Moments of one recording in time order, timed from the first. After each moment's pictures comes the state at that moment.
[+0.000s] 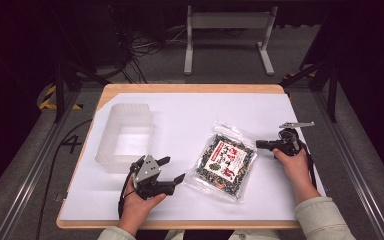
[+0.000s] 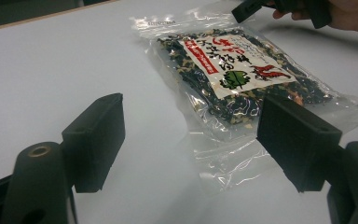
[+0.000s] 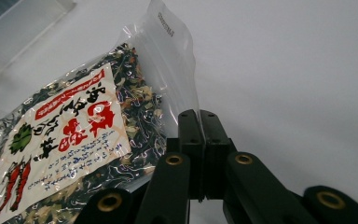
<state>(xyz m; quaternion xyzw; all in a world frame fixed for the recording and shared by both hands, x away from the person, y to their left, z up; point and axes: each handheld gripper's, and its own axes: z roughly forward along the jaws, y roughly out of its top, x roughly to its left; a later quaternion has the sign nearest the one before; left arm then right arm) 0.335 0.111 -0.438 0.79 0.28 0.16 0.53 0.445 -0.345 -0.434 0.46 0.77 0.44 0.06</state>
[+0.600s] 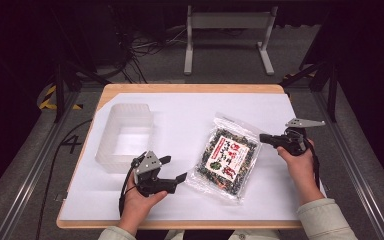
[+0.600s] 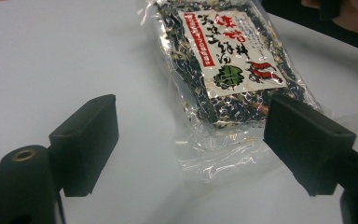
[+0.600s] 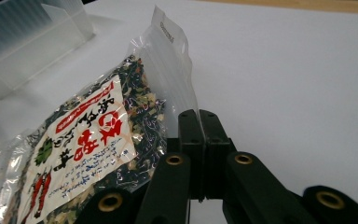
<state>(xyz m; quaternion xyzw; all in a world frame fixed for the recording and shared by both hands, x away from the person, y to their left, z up) 0.342 0.107 -0.425 0.79 0.31 0.11 0.52 0.421 -0.339 -0.392 0.42 0.76 0.48 0.13</state>
